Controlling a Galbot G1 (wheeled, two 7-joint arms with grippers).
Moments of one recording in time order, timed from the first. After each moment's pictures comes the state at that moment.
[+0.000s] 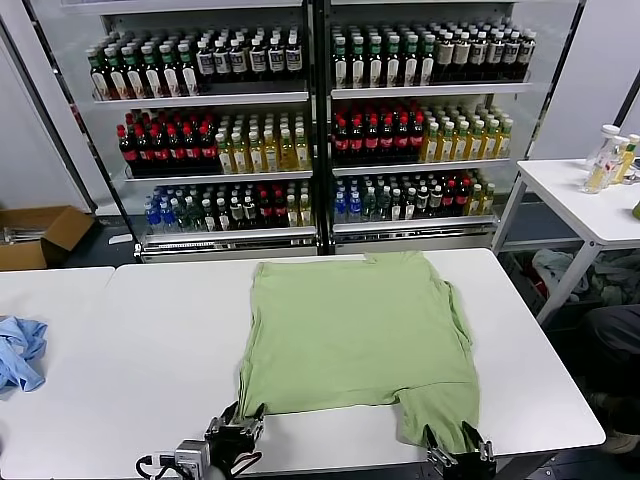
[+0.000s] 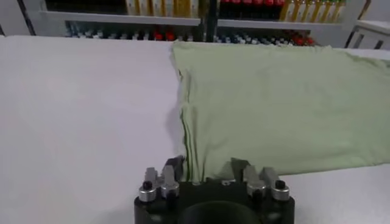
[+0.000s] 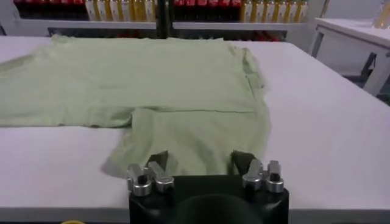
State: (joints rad) left arm 1.61 -1.32 -0.36 -2.15 -0.35 0.56 -0.21; right arm -1.84 1.13 0.44 2.18 0.40 -0.35 0.26
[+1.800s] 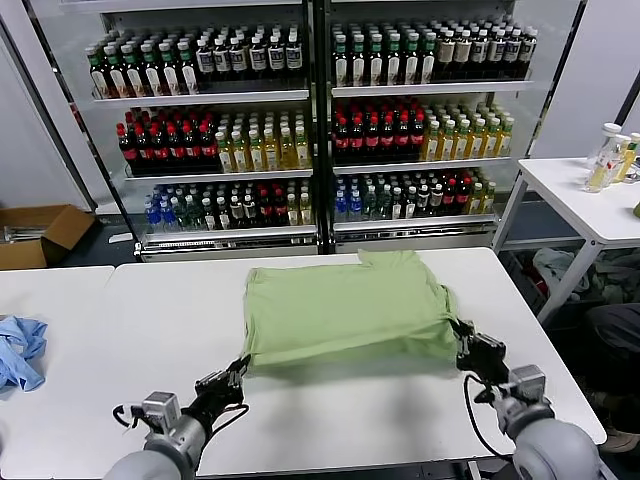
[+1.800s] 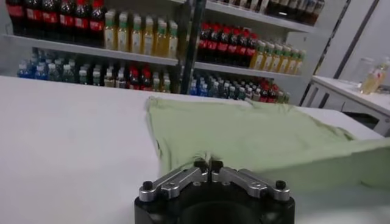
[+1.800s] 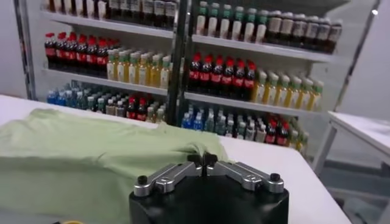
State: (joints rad) left arm 1.40 -1.12 -0.38 -2.13 -0.66 0.52 -0.20; right arm -1.23 0.85 0.35 1.99 0.47 -0.33 0.16
